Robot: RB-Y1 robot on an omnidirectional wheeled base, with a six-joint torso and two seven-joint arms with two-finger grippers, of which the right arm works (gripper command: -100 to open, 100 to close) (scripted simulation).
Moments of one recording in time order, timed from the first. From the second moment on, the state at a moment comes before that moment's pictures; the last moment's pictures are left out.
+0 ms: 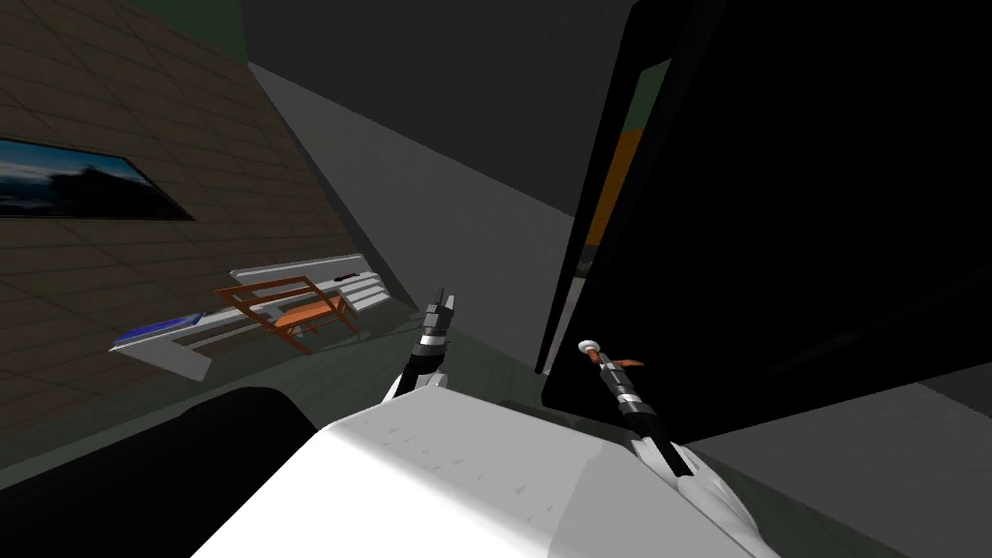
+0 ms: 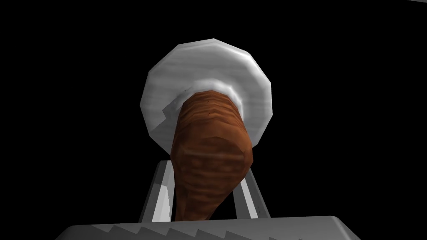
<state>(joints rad) -0.15 -0.48 0.09 -0.52 -0.04 -0.92 -0.37</state>
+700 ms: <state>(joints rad) -0.07 -0.55 0.16 -0.52 0.00 -1.06 -0.46</state>
